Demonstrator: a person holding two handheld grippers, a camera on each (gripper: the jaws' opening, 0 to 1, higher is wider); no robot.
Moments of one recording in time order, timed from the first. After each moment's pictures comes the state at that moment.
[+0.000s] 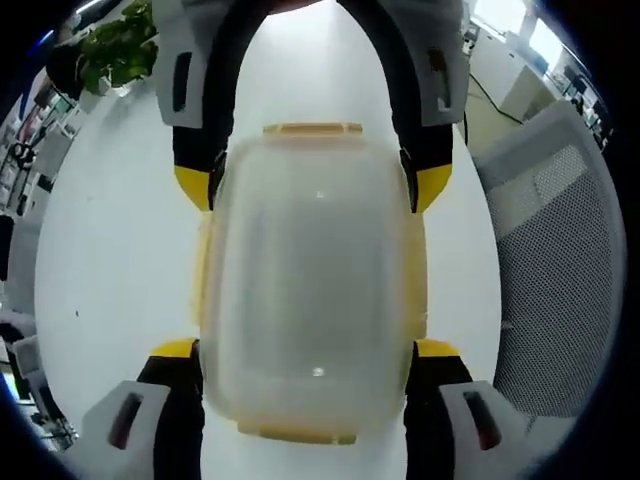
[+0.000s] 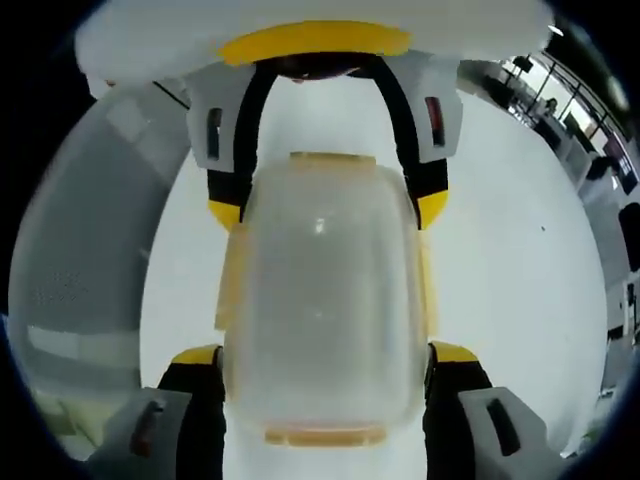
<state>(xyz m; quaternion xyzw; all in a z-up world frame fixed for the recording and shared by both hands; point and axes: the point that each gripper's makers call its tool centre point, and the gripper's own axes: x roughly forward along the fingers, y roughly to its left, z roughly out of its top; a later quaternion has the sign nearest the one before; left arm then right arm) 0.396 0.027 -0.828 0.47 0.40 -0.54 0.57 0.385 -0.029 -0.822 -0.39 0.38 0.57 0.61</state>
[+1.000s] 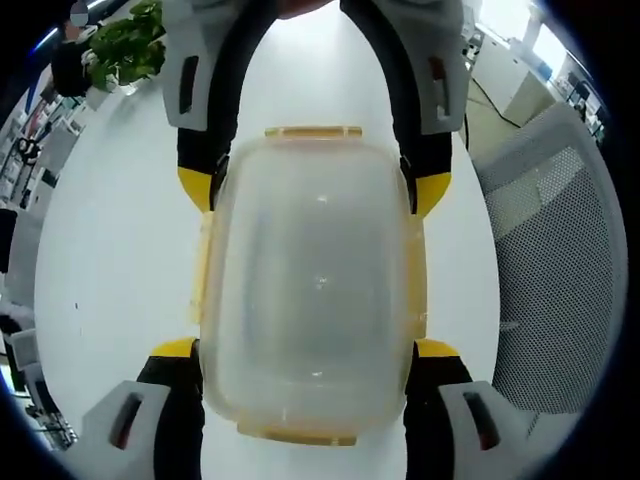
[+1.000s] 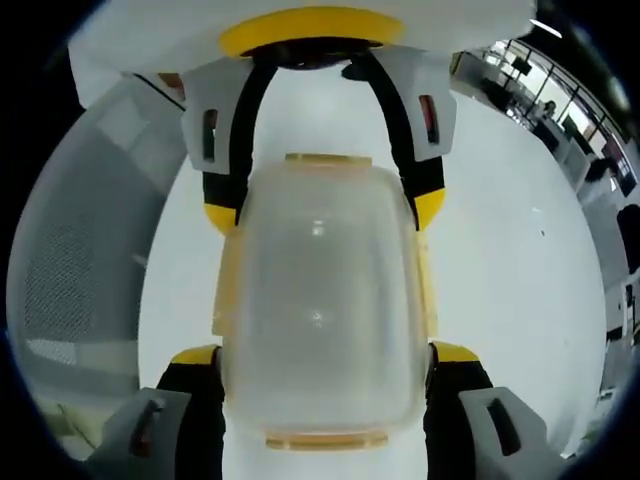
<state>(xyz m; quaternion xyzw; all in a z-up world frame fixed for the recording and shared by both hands) 0.393 0.033 -0.827 0.45 0.40 -0.54 0.59 0.385 -0.022 -0.824 -0.39 0.38 0.57 0.61</state>
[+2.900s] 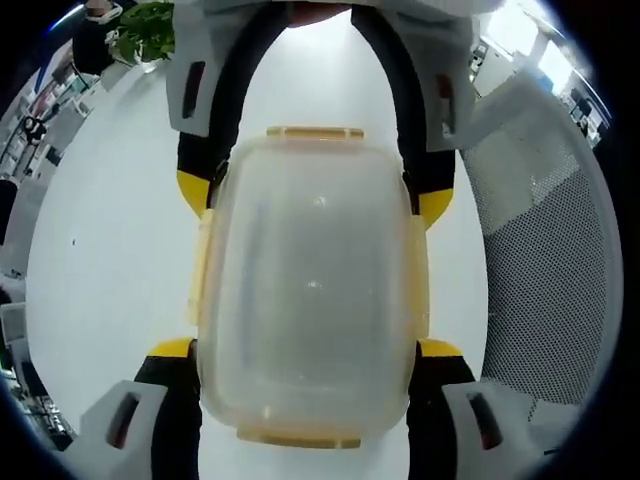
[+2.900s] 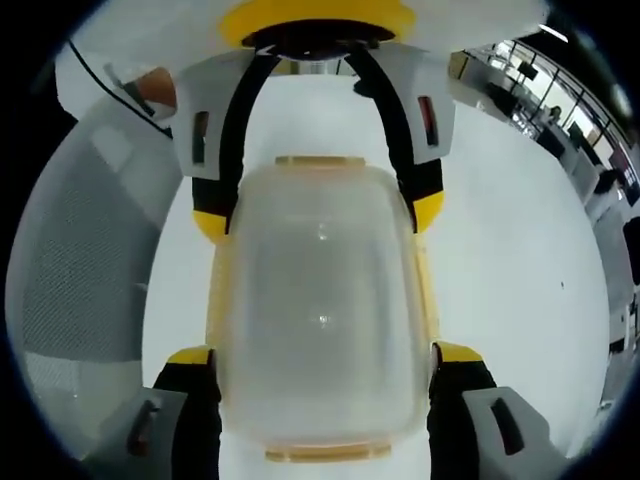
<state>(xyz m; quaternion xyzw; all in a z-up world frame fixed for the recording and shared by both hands) 0.382 0.126 -0.831 0.43 0.41 -0.54 0.59 0.379 0.078 -0.829 -0.39 0.37 0.58 0.61</state>
